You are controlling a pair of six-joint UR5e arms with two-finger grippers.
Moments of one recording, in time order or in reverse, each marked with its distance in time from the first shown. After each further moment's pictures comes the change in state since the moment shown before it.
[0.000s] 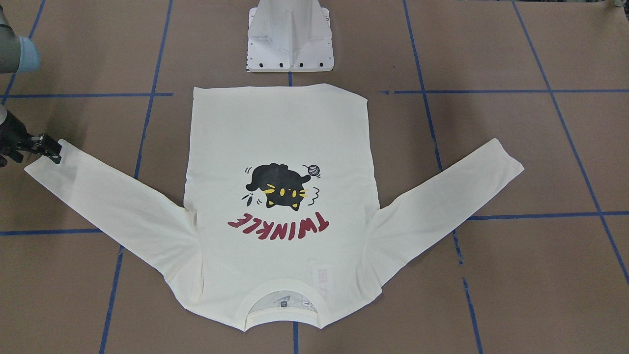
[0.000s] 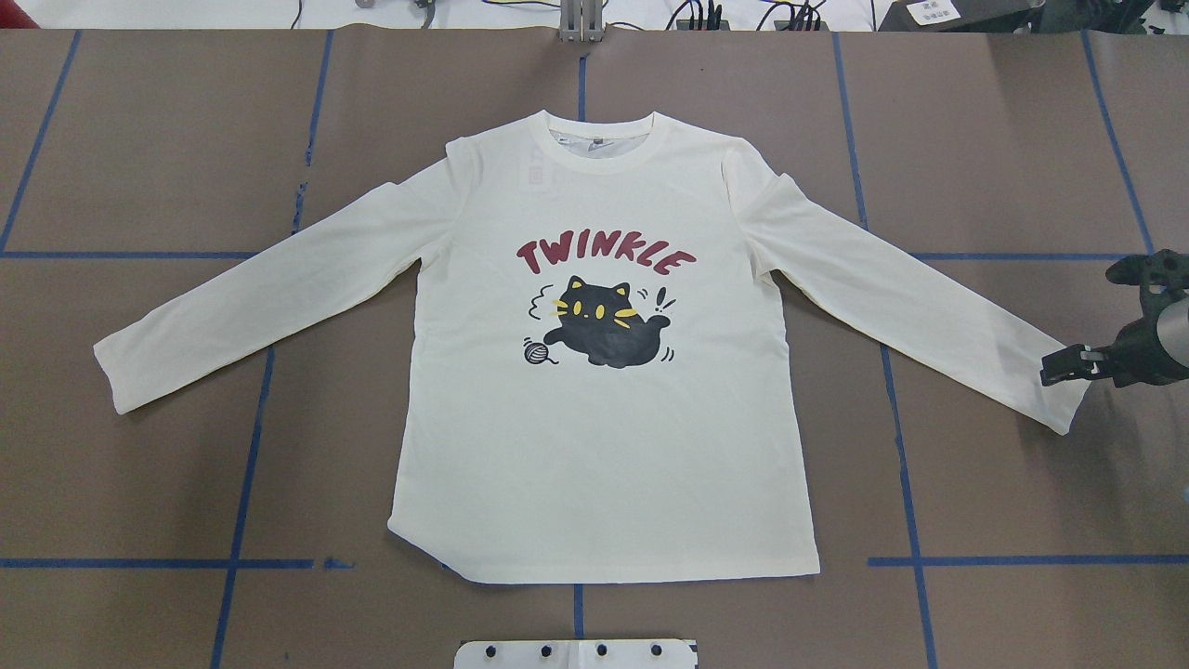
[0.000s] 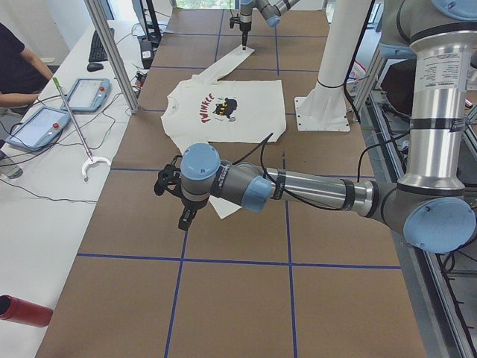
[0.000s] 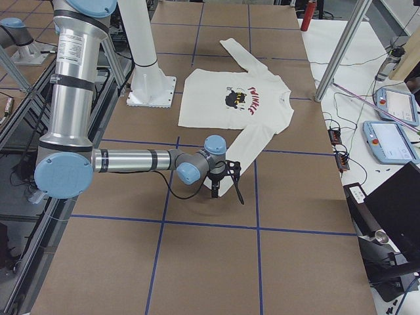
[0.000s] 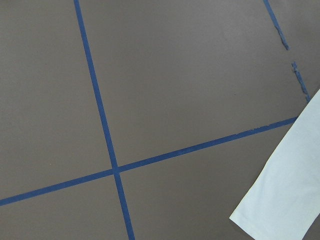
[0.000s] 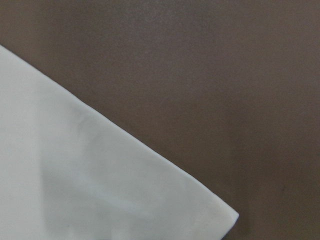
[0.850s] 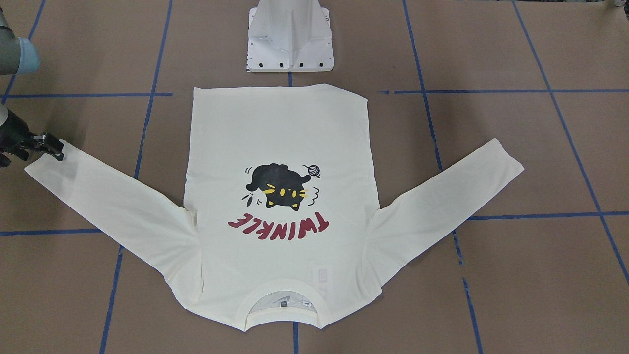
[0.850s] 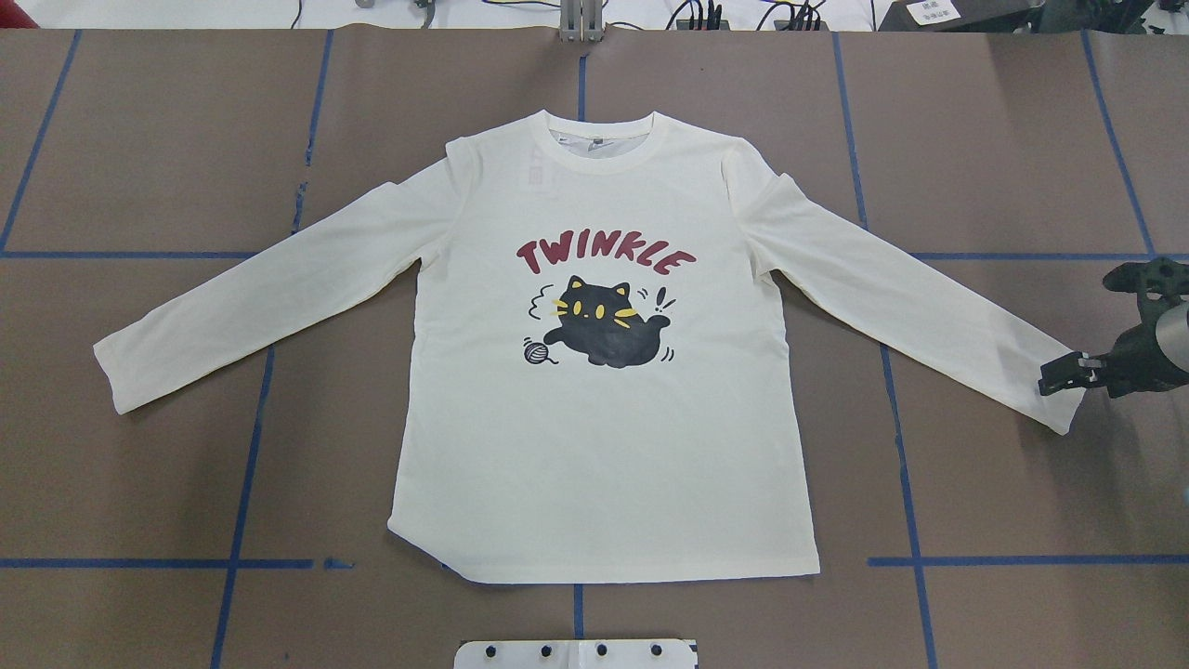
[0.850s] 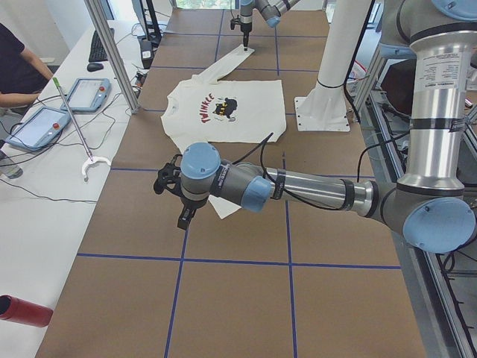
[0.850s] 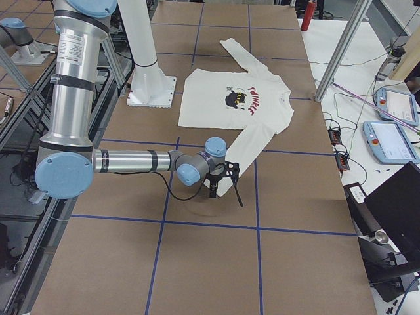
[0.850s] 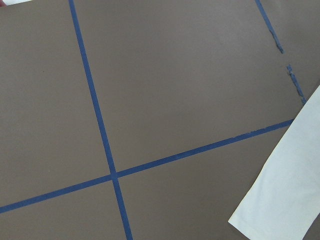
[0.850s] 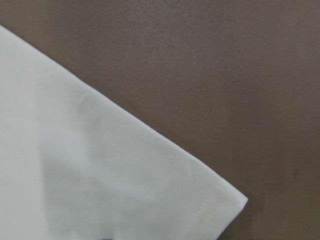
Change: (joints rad) left arm 0.000 -0.002 0.001 -0.006 0.001 -0.001; right arm -0.002 -0.002 -0.008 0.001 0.049 -0.001
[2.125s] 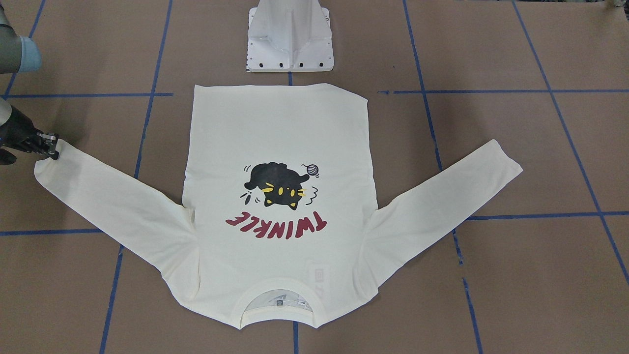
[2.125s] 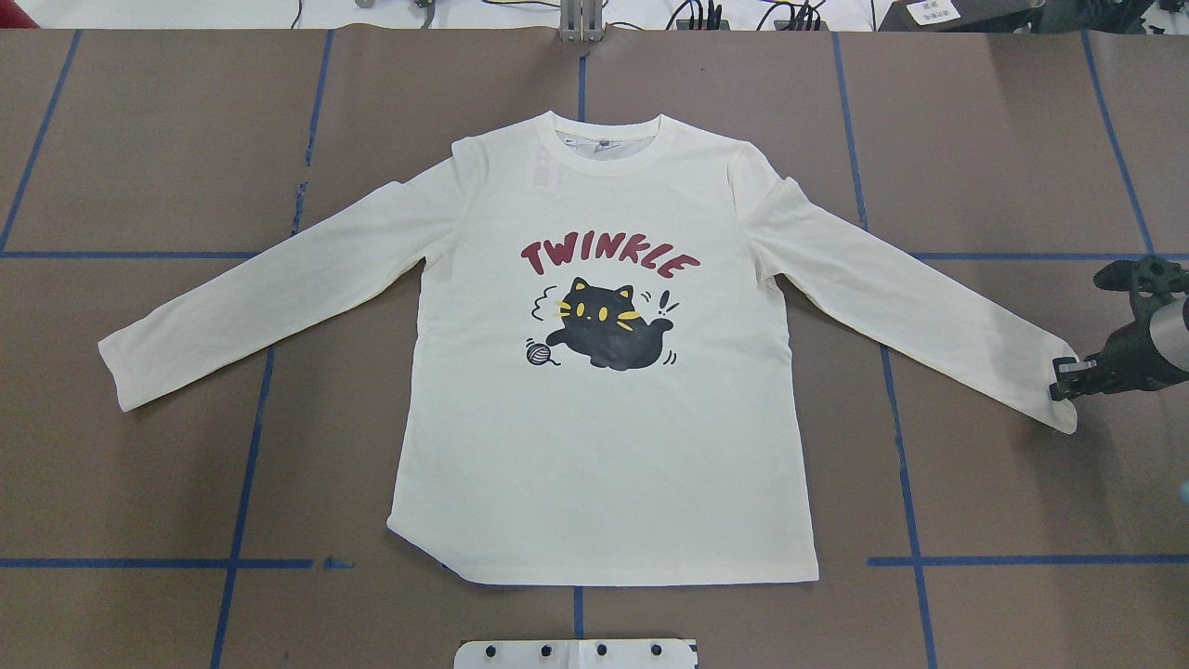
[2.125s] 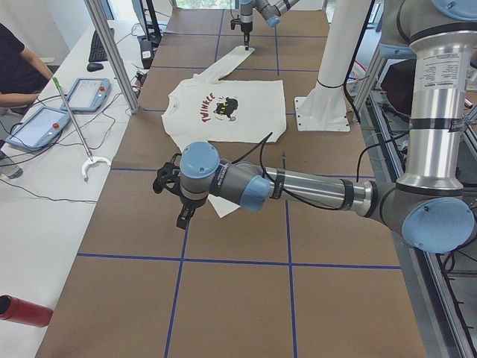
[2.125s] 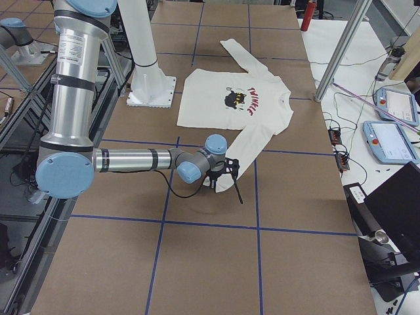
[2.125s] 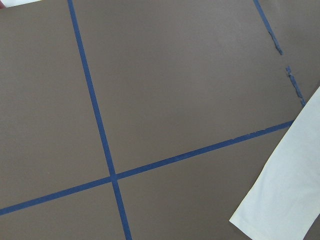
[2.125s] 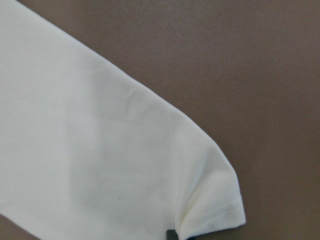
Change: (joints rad) left arm 0.000 -0.005 0.001 0.000 0.000 -0.001; right arm 0.000 0.007 0.040 0.000 0.048 0.007
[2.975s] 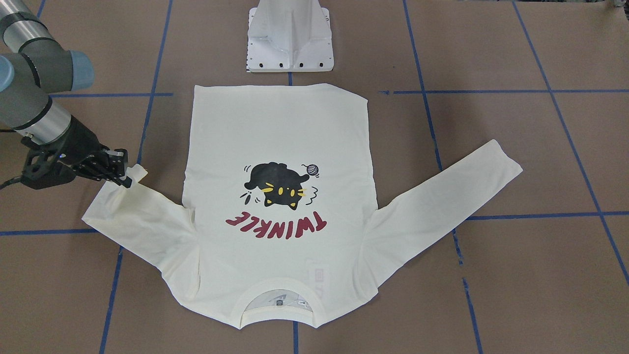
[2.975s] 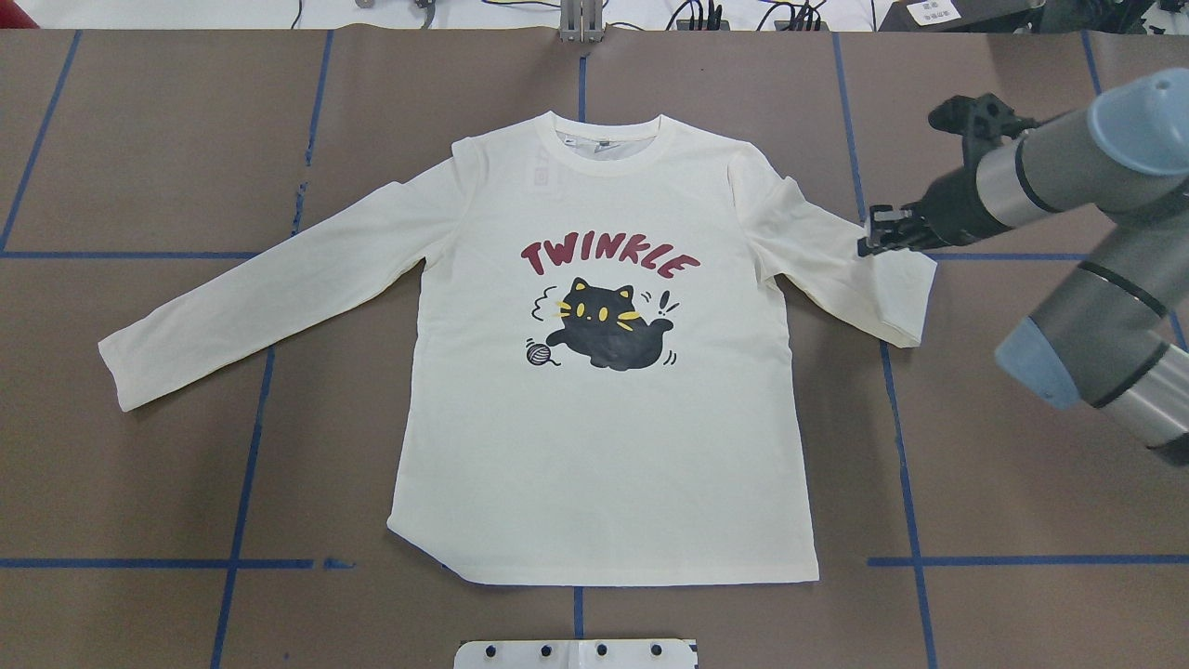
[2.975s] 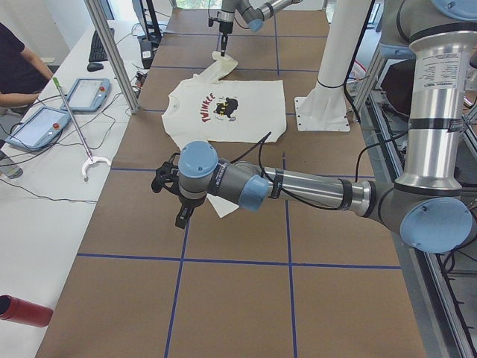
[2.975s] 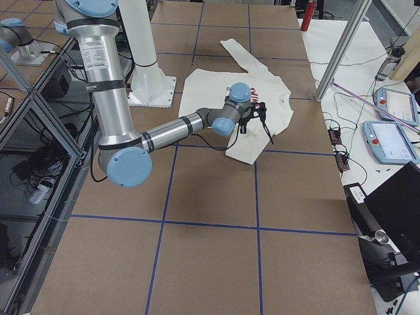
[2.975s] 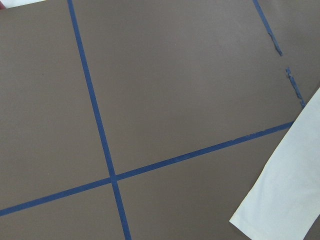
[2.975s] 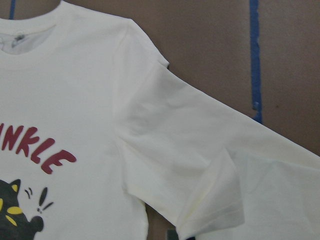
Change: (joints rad) left arm 0.000 -0.009 0.005 0.000 0.000 -0.002; right arm -0.003 0.456 -0.008 -0.016 -0.004 0.215
